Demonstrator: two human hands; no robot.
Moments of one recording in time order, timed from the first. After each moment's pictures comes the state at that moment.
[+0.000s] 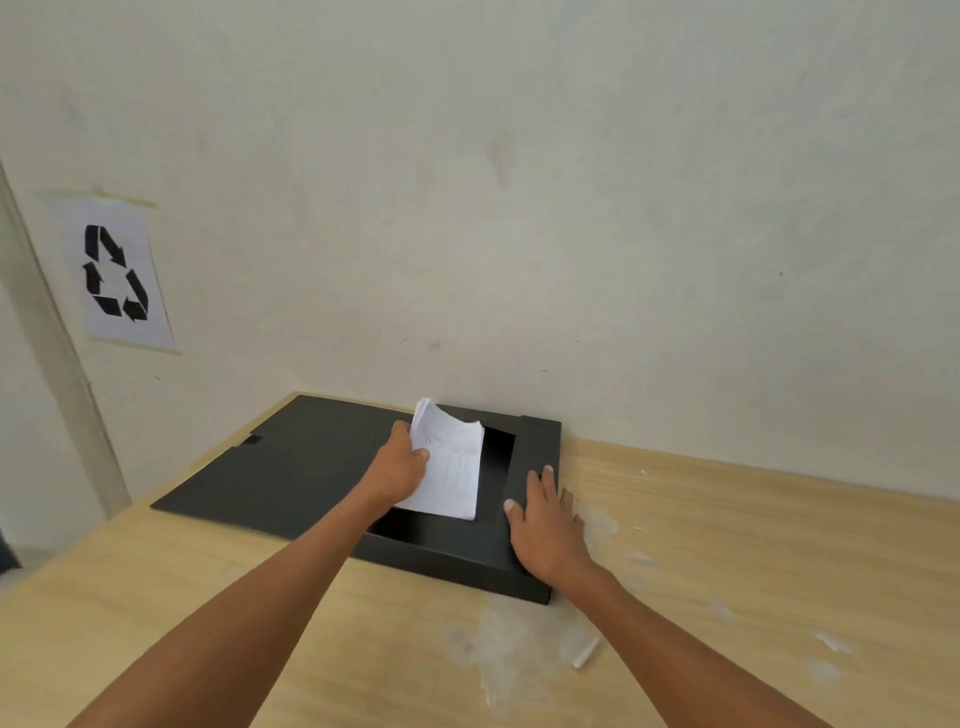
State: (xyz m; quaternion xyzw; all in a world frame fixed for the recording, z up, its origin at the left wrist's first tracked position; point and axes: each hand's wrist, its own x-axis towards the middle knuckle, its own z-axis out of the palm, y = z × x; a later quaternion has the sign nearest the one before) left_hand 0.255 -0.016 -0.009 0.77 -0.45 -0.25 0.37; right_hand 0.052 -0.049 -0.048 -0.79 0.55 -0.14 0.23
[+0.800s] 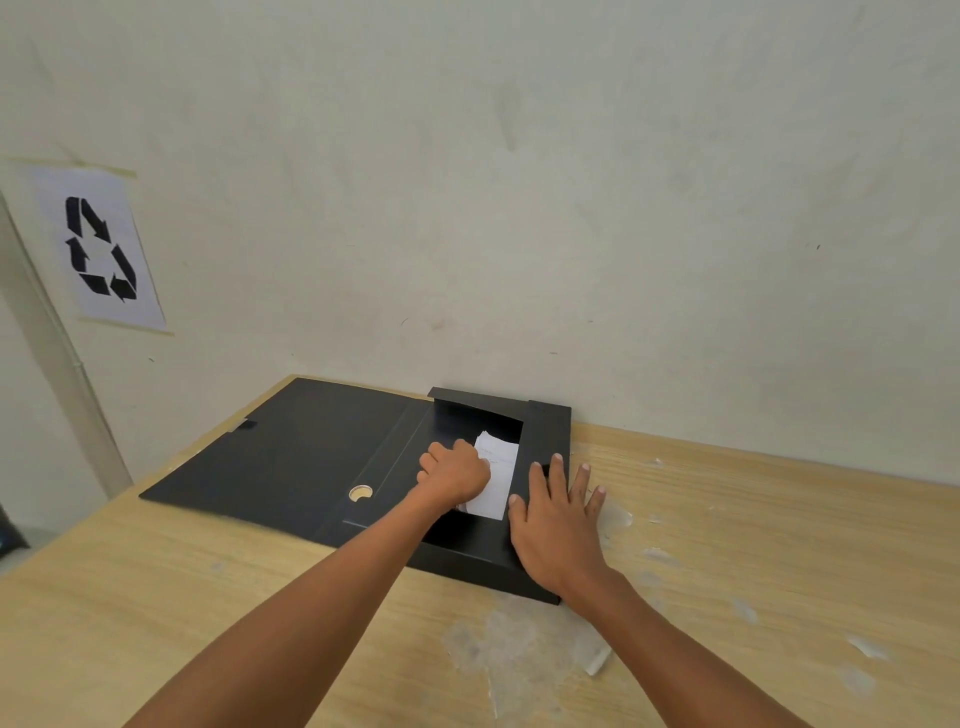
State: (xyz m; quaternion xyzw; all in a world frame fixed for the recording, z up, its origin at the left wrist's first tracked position) left_hand 0.201 -0.067 -0.035 0.85 -0.45 -0.21 0.16; right_hand 0.056 -0.044 -0.054 -0.83 0.55 -0.09 0.09
